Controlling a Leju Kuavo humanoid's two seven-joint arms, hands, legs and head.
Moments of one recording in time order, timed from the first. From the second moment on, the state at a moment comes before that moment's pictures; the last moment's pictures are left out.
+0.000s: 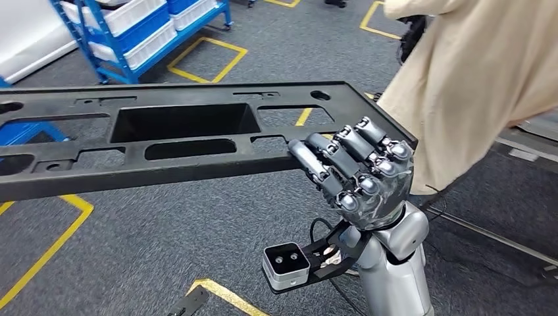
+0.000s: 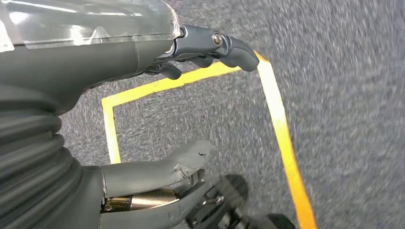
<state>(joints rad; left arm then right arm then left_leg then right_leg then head) -0.23 -0.13 0.45 -0.22 -1.17 0.09 -0.32 -0.40 0.24 0.27 -1.93 1.27 -0.70 -0.69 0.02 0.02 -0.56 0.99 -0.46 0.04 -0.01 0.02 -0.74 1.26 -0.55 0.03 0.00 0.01</state>
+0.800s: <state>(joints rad) -0.25 -0.13 0.42 -0.22 -1.17 0.08 -0.32 -0.36 0.24 0.23 -1.96 1.26 -0.70 -0.69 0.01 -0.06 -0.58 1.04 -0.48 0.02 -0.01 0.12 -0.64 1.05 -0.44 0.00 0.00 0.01</state>
